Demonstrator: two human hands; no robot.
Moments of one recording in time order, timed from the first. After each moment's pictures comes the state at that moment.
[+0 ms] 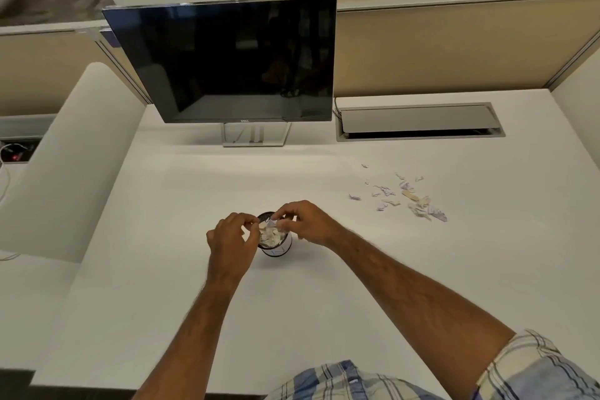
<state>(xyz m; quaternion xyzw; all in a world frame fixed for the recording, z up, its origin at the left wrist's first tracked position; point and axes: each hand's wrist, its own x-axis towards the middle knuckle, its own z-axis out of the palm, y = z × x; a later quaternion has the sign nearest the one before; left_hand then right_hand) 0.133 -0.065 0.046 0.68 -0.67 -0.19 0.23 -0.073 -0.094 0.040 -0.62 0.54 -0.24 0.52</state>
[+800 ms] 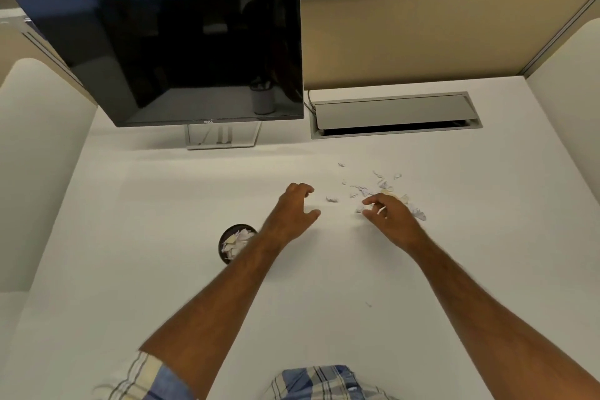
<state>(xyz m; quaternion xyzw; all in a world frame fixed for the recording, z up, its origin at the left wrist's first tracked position) -0.025 -0.142 0.018 0.52 -0.74 -0.40 0.09 -0.273 -0.053 -0.001 -0.48 0.74 -0.28 0.38</state>
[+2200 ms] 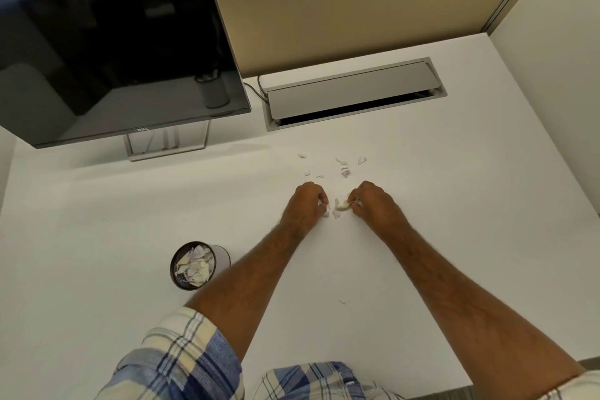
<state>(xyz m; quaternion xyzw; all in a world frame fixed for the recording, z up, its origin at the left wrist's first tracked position) -0.148 -0.146 -0.035 0.50 -0.76 -0.41 0.01 -0.321 -0.057 -0.039 -0.55 0.78 -0.09 0.29</state>
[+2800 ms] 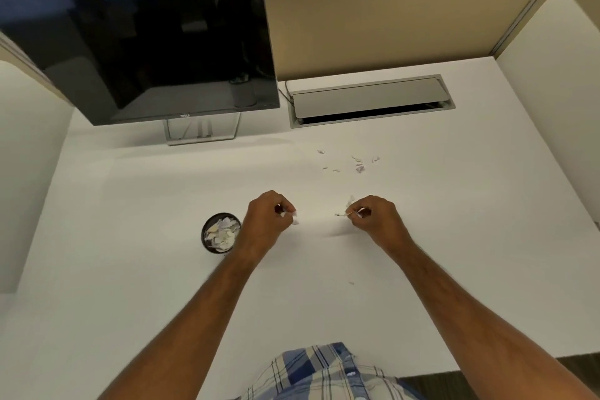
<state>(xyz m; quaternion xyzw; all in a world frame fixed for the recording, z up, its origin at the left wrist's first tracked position) -0.010 -0.090 0.044 0.54 -0.72 -0.40 0.19 -0.263 -0.003 0.017 -0.47 0.77 -0.27 0.34</state>
